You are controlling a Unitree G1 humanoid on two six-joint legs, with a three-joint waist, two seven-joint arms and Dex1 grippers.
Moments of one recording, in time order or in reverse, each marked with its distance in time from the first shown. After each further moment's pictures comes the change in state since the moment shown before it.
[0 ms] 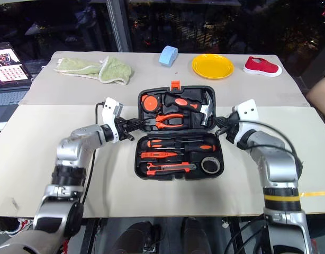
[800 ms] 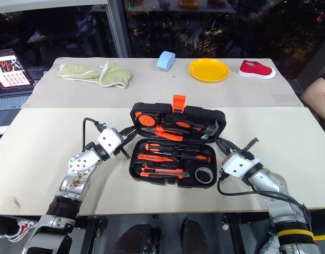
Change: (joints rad) left arm 0.233 0.084 -0.072 0.055 0.206 -0.780 0.113; right arm 0.250 -0.090 0.044 0.216 -0.457 -0.974 -0.242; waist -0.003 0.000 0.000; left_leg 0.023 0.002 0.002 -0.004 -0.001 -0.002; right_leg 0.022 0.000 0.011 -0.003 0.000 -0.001
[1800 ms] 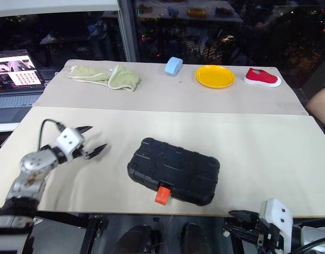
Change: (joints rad) left arm -0.122 0.272 0.068 0.214 -0.099 0.211 -0.245; right arm 0.909 -0.378 -0.239 -0.761 0.927 0.758 0.644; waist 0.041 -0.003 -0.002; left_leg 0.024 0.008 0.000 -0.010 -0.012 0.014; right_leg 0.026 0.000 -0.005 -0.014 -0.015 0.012
